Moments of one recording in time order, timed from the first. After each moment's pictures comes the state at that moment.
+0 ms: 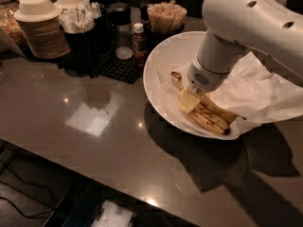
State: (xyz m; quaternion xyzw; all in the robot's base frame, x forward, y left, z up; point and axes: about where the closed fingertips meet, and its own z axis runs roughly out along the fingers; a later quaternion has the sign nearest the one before) arm 0.529 -0.106 0.835 -0.47 0.87 0.03 0.12
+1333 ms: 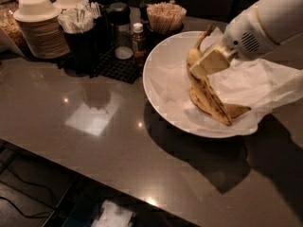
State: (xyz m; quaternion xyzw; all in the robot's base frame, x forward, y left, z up) arm 0.524 -0.108 0.951 -0.46 0.82 0.16 0.30
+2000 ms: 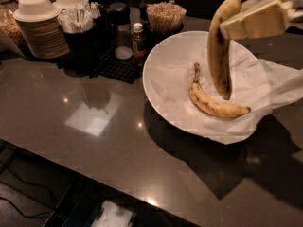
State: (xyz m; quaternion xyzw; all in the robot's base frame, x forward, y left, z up) arm 0.488 -0.139 1.061 -0.45 0.75 0.22 0.44
